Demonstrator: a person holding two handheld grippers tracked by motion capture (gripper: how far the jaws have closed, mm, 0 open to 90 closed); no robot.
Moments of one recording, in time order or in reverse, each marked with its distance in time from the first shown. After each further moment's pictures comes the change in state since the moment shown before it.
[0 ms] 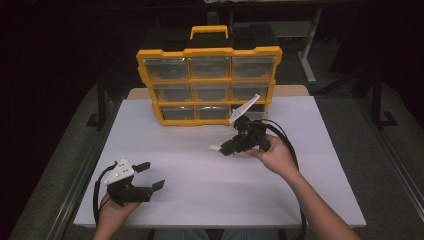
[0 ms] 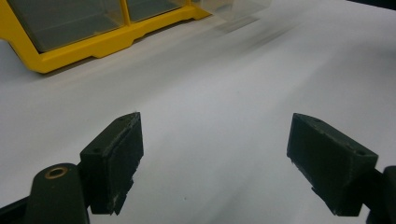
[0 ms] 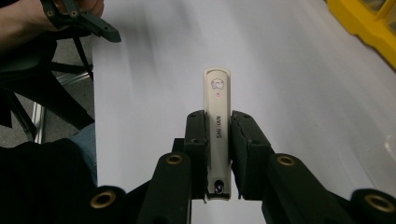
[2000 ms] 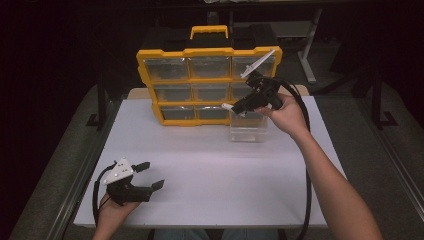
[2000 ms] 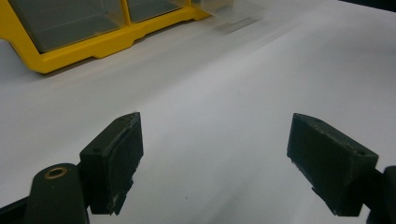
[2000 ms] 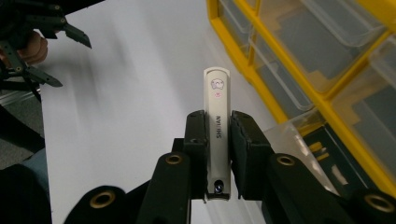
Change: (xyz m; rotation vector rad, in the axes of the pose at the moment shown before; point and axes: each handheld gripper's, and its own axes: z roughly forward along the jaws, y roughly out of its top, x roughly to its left) left arm 0.001 0.000 -0.001 0.001 -0.003 -0.003; right arm -0.052 0.052 -0.074 -0.018 -0.170 0.013
